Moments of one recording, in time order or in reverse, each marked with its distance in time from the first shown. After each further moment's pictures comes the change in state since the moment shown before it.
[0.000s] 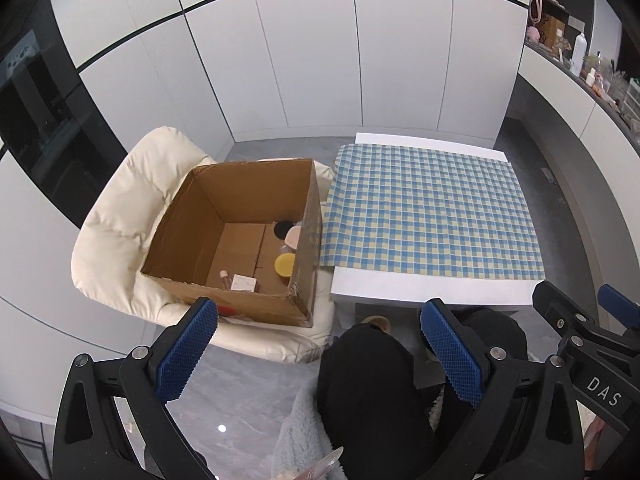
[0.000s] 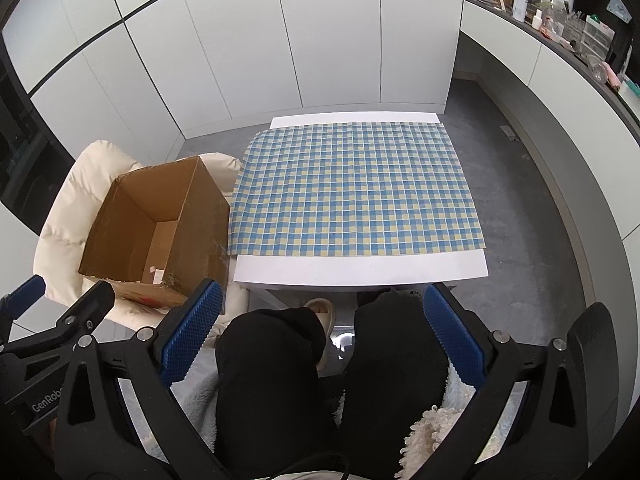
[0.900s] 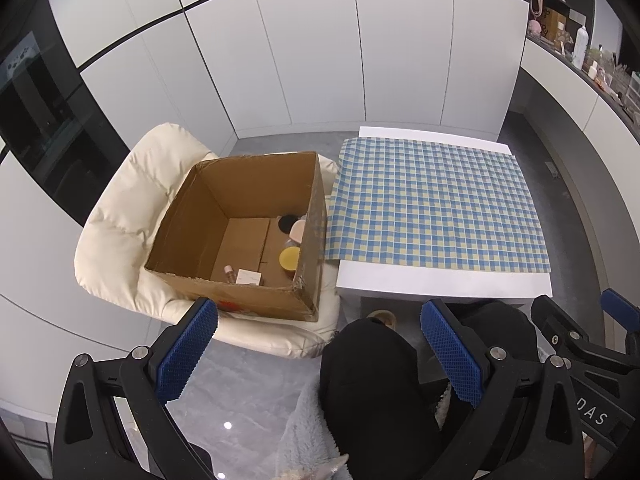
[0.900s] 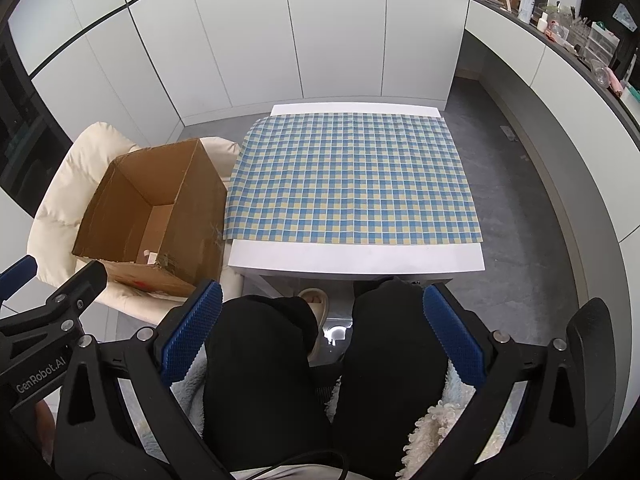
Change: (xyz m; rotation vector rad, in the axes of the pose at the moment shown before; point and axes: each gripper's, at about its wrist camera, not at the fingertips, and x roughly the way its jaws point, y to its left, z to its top) left arm 0.005 0.001 -0.005 0.012 0.016 0.024; right arm 0.006 0.003 -0.012 -0.048 0.026 -0.029
